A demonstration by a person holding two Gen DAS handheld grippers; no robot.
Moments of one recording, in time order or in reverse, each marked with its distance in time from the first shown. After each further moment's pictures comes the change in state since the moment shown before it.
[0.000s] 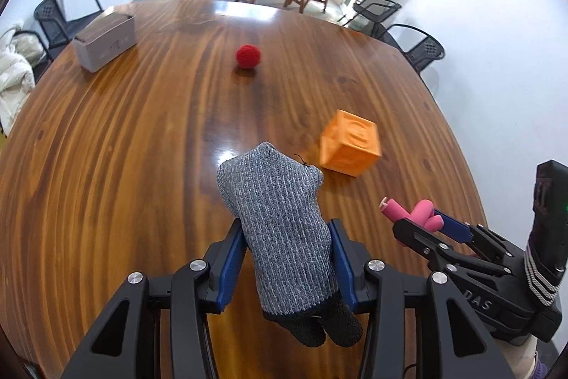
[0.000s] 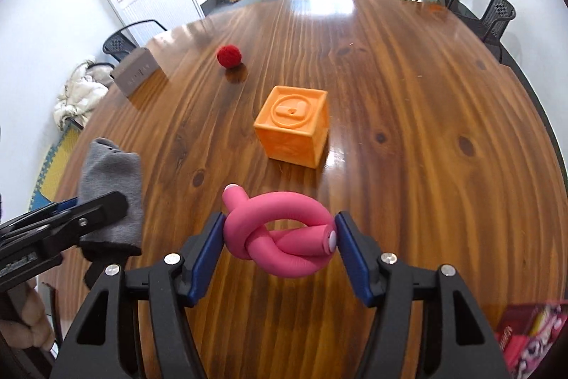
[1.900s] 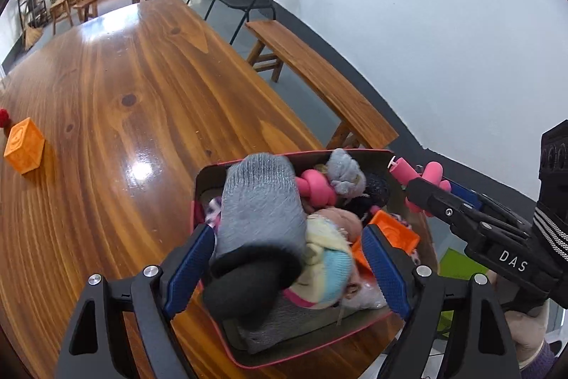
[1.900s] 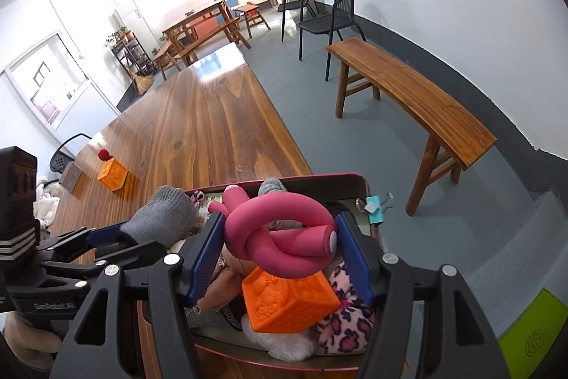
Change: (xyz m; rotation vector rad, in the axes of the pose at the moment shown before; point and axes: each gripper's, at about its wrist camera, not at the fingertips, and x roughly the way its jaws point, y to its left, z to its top) left arm 0.048 -0.360 -0.122 0.443 0.158 -0.237; right arm -0.224 -0.292 -0.174 0.407 -0.221 -0.174
